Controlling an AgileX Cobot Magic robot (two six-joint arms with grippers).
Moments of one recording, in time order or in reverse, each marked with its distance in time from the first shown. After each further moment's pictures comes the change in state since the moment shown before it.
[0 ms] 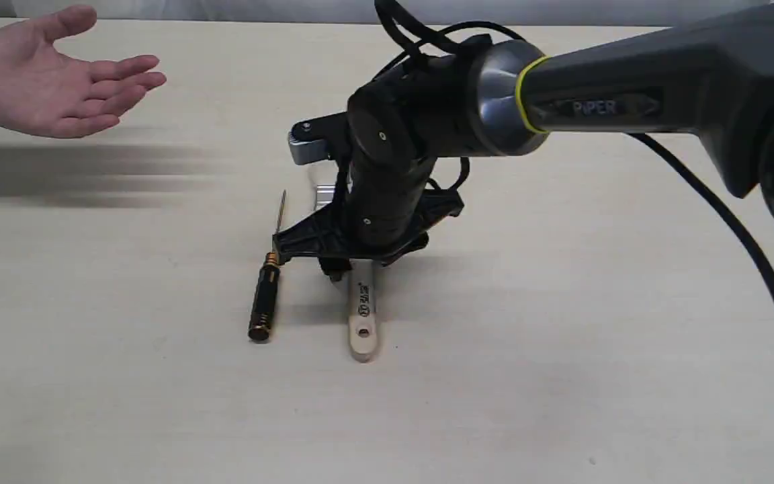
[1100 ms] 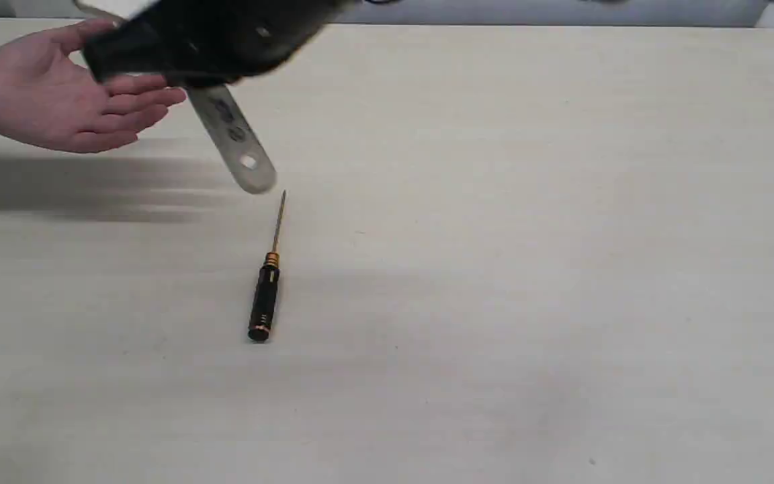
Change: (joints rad) left arm 0.000 0.000 0.000 0.000 0.000 0.000; right arm 0.141 -0.269 -0.275 0.086 -0.028 -0.252
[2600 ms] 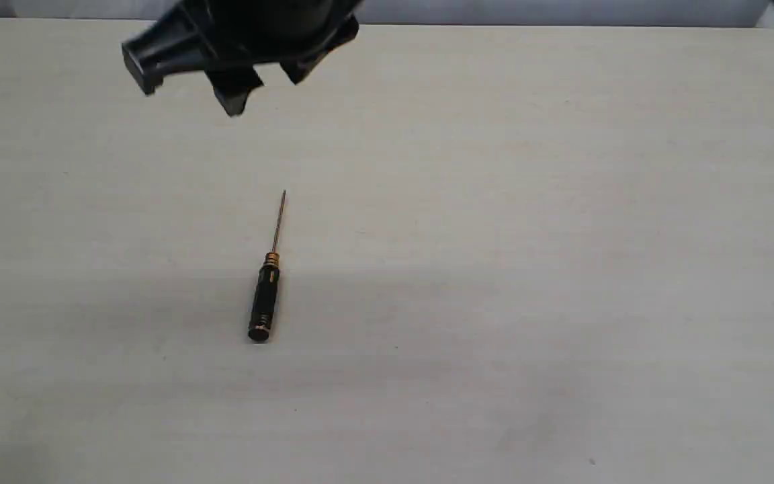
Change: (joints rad) left arm 0.000 0.000 0.000 0.000 0.000 0.000; right arm -0.001 0.110 -0.248 -0.158 0.548 0.069
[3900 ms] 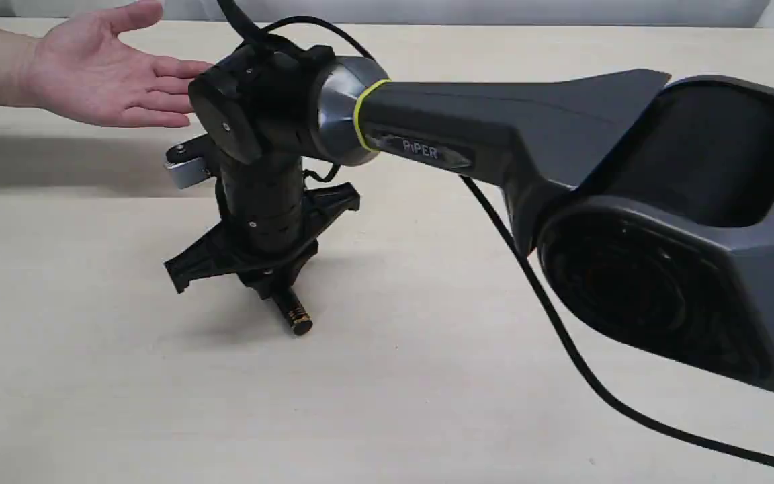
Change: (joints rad) left arm 0.000 0.000 0.000 0.000 0.000 0.000; right arm 0.000 0.409 0.017 0.091 -0.111 0.109
